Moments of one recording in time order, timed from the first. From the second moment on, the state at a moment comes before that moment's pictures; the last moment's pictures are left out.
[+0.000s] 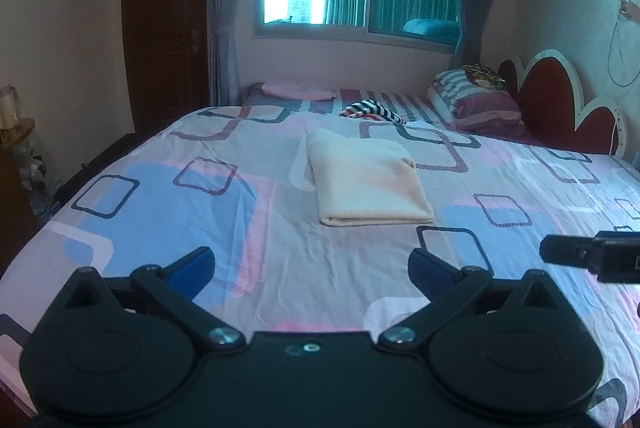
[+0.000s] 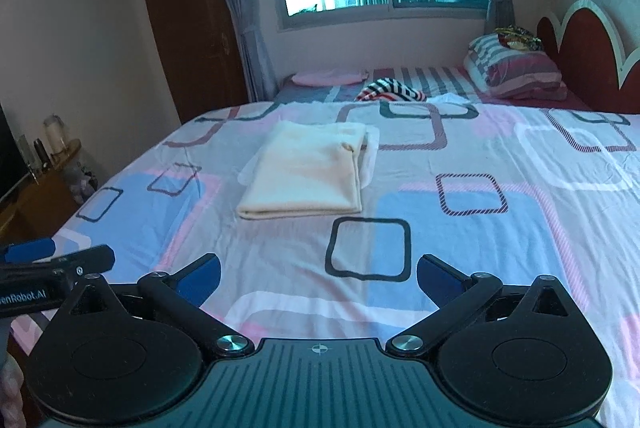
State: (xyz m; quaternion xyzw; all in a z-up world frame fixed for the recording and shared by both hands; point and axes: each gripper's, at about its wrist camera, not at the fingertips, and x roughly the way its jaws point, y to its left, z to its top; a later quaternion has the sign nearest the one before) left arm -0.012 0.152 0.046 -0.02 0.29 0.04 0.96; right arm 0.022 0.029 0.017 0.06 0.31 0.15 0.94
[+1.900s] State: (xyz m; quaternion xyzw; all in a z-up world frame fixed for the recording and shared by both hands) left arm -0.019 0.143 0.053 0.01 0.27 0.01 0.96; right arm 0.000 0.010 0.032 0.06 0.29 0.15 0.94
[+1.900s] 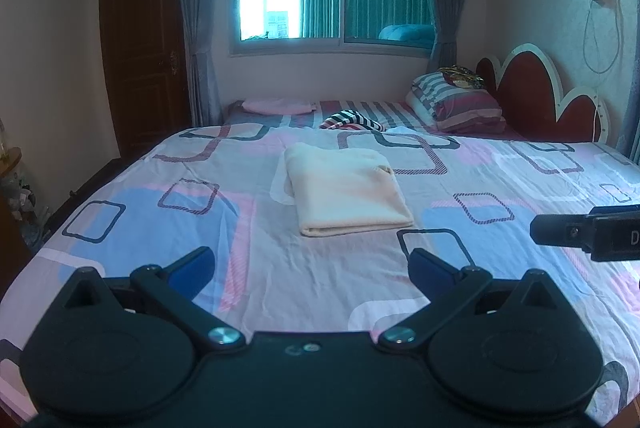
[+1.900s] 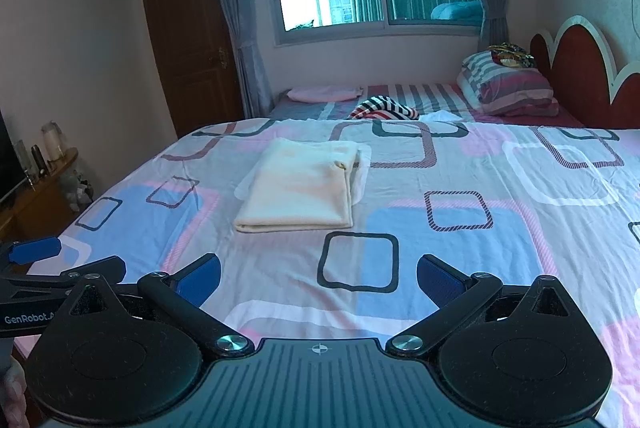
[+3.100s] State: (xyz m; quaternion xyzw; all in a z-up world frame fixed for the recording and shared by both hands) left arm -0.016 0.149 0.050 -0.01 0.26 0.00 0.97; right arm 0.002 0.006 0.028 0.05 0.30 0.14 0.94
